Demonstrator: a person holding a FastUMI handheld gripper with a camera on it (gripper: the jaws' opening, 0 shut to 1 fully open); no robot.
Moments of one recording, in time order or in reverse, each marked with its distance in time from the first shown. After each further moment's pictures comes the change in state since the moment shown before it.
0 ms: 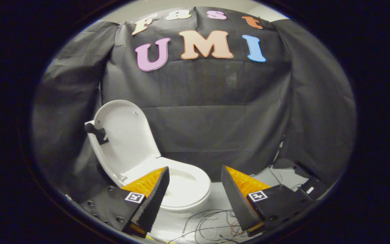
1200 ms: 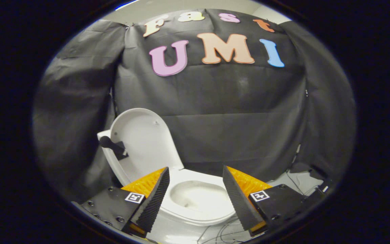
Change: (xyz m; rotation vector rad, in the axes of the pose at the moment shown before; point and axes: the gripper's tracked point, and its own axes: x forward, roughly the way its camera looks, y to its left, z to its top) arm 0.048 0.077 0.028 -0.004 -0.043 0.000
